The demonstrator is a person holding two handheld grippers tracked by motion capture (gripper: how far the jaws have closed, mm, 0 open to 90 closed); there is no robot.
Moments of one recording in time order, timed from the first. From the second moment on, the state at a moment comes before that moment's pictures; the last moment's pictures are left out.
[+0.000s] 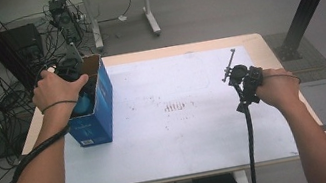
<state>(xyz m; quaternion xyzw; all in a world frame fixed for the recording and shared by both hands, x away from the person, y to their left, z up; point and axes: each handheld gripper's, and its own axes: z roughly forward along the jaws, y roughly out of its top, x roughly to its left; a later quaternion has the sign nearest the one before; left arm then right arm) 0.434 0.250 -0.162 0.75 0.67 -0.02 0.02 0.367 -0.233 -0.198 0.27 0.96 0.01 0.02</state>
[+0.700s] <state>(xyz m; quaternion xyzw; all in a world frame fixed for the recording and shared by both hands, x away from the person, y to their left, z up) 0.435 0.247 -0.162 0.74 0.67 -0.02 0.02 0.367 -0.234 -0.198 0.27 0.96 0.01 0.03</state>
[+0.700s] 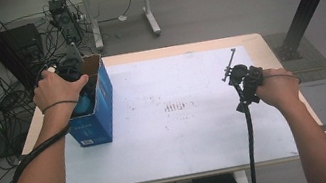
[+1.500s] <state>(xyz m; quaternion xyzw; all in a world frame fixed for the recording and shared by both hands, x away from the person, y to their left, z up) 0.435 0.248 -0.163 0.74 0.67 -0.02 0.01 0.366 -0.234 -0.197 0.27 0.96 0.01 0.03</state>
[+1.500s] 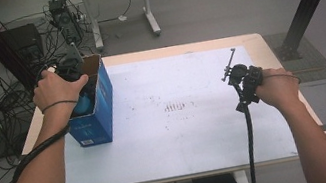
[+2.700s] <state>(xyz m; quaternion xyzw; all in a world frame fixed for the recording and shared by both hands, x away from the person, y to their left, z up) 0.439 0.255 -0.149 0.74 0.67 -0.03 0.02 0.367 -0.234 -0.198 0.27 0.96 0.02 0.03</state>
